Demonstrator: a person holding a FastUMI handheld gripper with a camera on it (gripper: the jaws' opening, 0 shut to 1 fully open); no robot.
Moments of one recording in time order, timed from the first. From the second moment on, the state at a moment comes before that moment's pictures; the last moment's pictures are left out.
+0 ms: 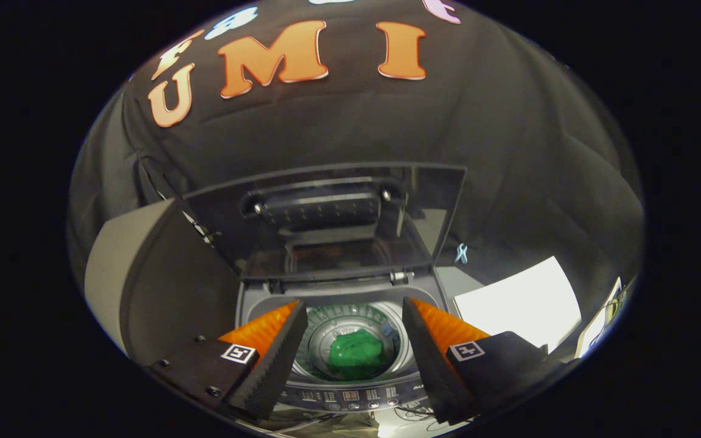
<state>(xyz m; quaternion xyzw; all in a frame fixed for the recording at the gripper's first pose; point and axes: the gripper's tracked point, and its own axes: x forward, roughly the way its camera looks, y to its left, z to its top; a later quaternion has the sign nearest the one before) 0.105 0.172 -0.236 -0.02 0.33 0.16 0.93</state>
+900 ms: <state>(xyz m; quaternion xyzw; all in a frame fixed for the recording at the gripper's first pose) 0.195 0.260 -0.134 -0.04 0.22 0.19 0.95</state>
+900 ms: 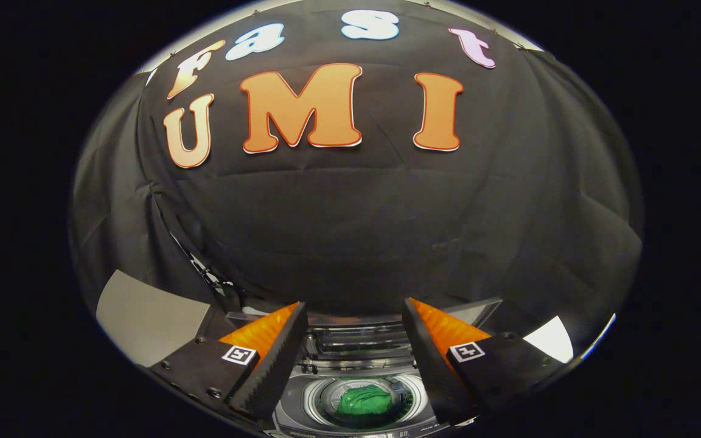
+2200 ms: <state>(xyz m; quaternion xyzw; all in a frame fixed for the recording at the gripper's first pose) 0.212 0.282 -0.179 -0.03 0.18 0.22 0.96</state>
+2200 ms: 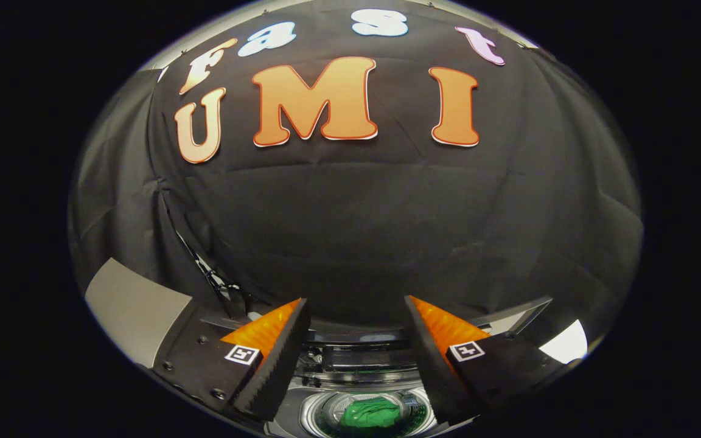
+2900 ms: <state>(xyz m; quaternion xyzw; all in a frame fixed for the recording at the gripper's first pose) 0.147 0.252 -0.190 -0.04 0.19 0.21 0.96</state>
